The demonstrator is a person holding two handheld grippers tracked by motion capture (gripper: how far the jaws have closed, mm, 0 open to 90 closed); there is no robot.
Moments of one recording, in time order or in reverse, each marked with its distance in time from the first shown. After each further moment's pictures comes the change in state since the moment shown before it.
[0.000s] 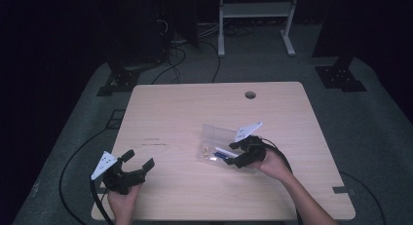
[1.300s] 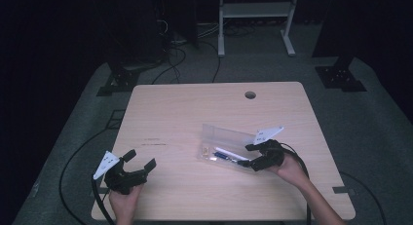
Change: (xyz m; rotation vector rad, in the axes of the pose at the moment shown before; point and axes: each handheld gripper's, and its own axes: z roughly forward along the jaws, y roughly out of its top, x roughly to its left) left arm -0.003 0.000 0.003 0.008 -0.005 0.011; right arm -0.006 -0.038 -0.036 -0.034 -0.051 0.039
